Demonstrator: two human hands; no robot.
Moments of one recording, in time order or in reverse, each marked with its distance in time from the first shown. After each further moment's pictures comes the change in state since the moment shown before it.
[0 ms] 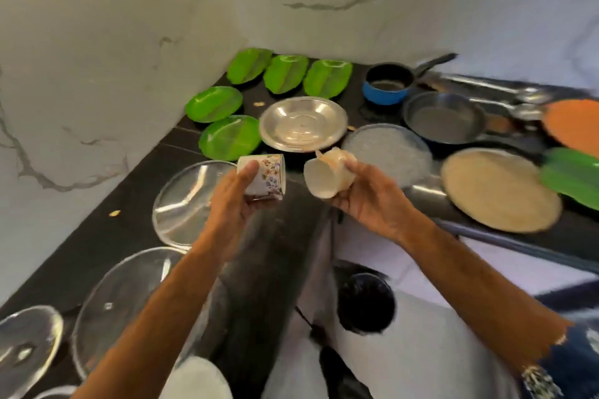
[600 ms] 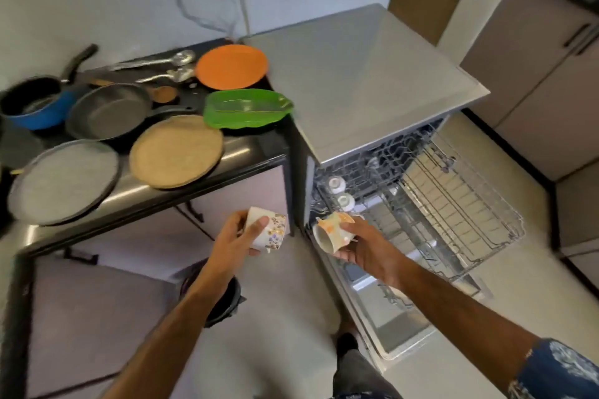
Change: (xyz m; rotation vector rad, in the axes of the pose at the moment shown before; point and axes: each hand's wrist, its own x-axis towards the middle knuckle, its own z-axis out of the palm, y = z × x) left_hand -0.175 -0.236 0.365 0.611 -0.730 -0.280; right_hand -0.474 0.001 -0.267 0.199 0.939 -0.220
